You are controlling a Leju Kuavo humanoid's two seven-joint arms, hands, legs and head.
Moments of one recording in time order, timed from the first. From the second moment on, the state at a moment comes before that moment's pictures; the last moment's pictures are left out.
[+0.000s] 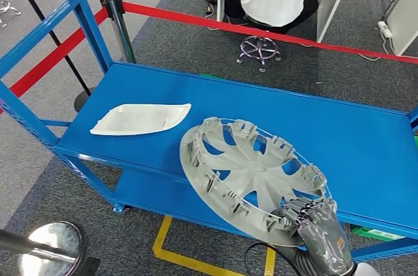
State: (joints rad) left arm -0.05 -0.12 1.21 -0.22 -1.13 -0.07 -0.41; right arm 0.27 -0.45 0.45 -1.99 0.81 -0.36 -0.19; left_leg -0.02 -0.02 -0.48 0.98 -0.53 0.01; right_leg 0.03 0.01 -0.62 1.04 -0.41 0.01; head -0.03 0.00
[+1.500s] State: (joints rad) left arm -0.05 -0.17 1.15 -0.22 -1.30 0.01 -0.42; right arm 0.47 -0.23 0.32 -2.06 0.41 -0.47 -0.53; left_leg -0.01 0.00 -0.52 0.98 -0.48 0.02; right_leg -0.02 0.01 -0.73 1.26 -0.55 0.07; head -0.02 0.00
